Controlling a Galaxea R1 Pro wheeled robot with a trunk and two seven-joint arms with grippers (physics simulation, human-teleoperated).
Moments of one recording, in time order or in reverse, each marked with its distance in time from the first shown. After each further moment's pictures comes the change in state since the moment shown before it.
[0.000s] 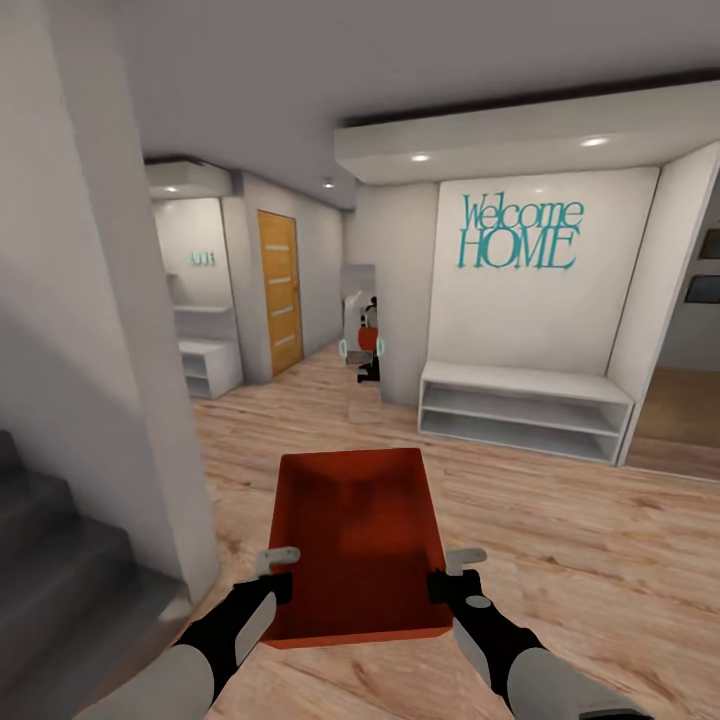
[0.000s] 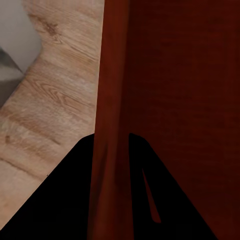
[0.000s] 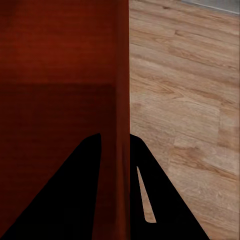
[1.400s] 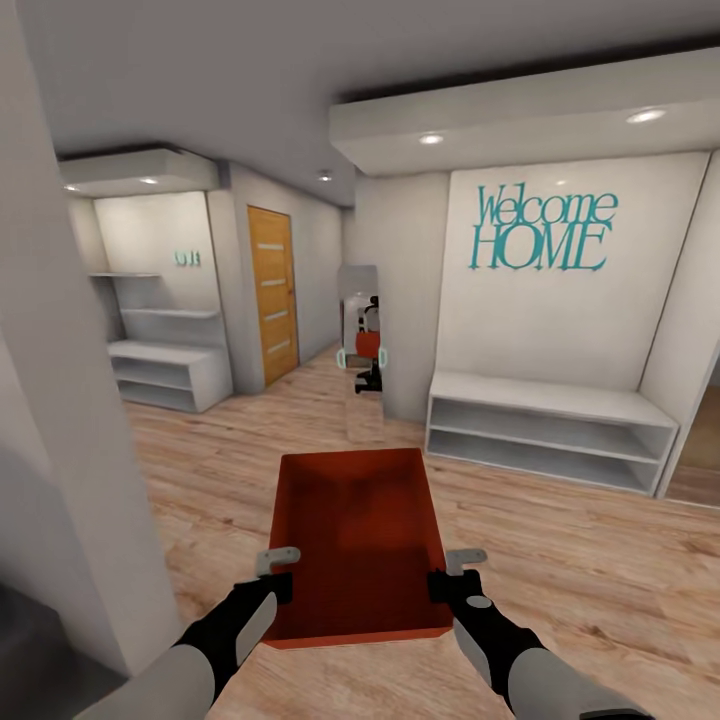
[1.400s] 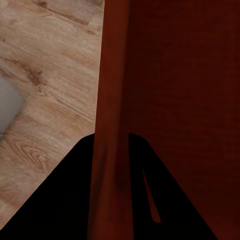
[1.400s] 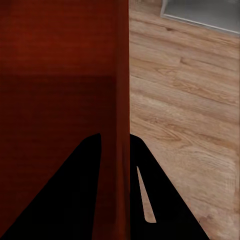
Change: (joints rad) left arm 0.000 -0.002 -0.001 0.000 0.001 0.000 0.004; right arm 0.000 -0.002 0.003 0.000 -0.004 0.000 0.002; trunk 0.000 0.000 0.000
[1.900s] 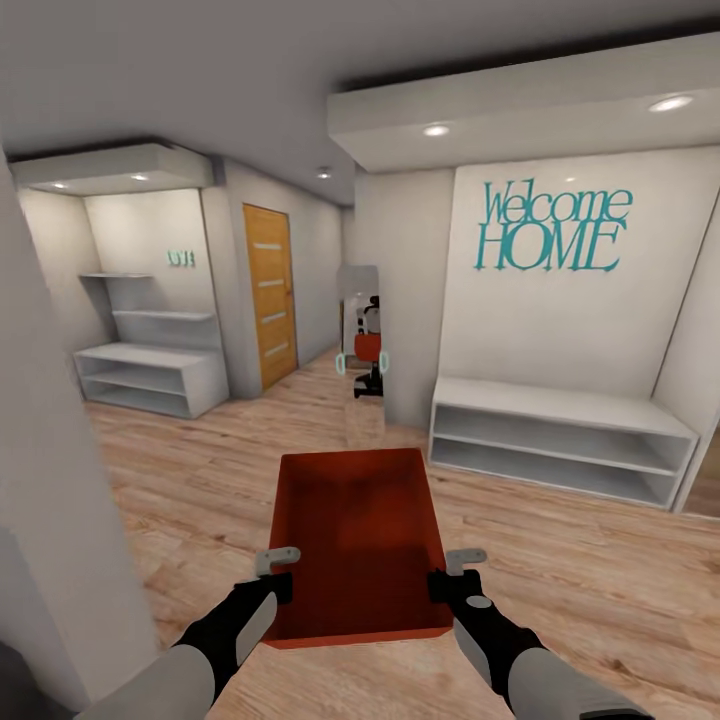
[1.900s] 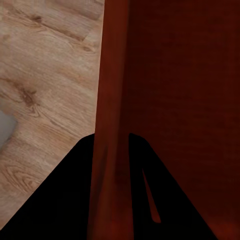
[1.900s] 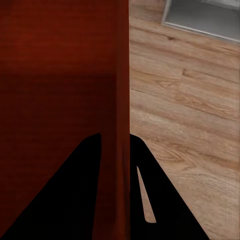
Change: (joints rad) left arm 0.000 0.000 0.000 0.000 0.000 0.000 0.000; right arm 0.000 0.000 0.000 0.000 0.000 0.000 0.000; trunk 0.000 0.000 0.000
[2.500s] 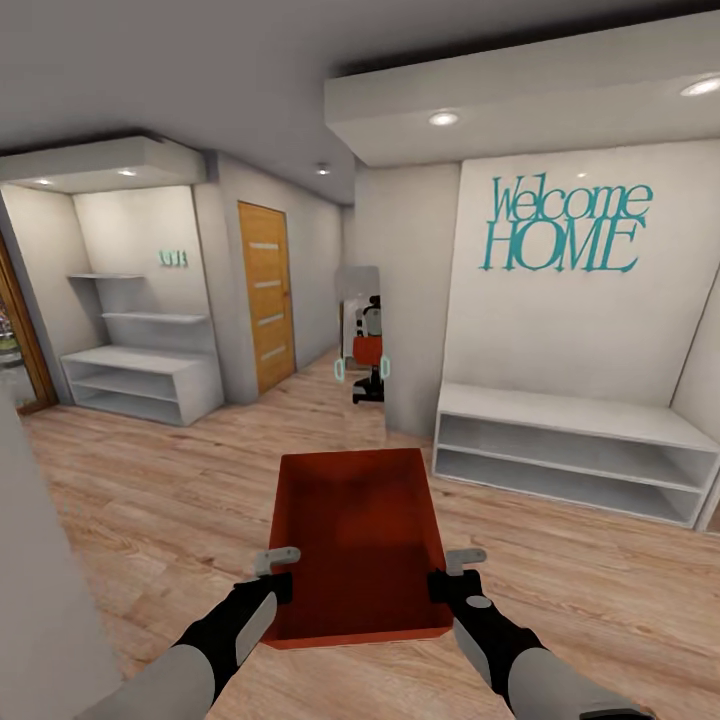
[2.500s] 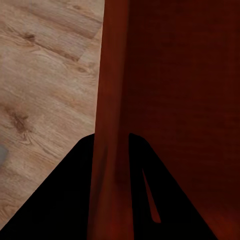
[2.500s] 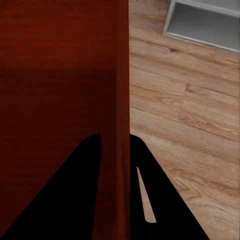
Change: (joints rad) left arm 0.000 0.000 0.001 0.000 0.000 0.002 0.000; right arm 0.000 0.000 0.000 0.000 0.000 0.001 0.000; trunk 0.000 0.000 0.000
